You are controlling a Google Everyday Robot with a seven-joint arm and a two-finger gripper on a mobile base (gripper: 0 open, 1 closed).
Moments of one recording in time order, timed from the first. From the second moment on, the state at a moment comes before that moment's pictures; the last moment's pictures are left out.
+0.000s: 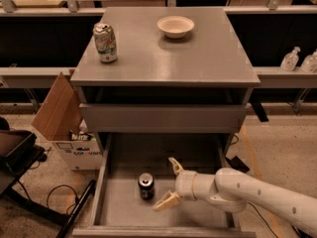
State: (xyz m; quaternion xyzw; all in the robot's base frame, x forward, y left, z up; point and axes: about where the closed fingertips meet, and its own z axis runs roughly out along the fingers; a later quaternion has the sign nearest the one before) arm 0.504 -0.016 0.493 -0.51 0.69 0.26 0.45
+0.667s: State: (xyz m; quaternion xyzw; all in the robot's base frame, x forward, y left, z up) arm 0.510 0.019 0.440 -0.51 0.67 0.31 0.44
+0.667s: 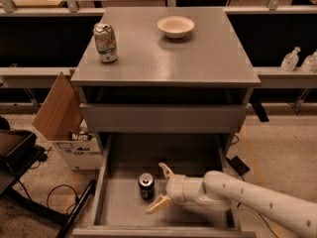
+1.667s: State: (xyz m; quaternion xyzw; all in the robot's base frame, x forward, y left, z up) arm 0.527 0.066 0.441 -0.49 0.65 0.37 0.45
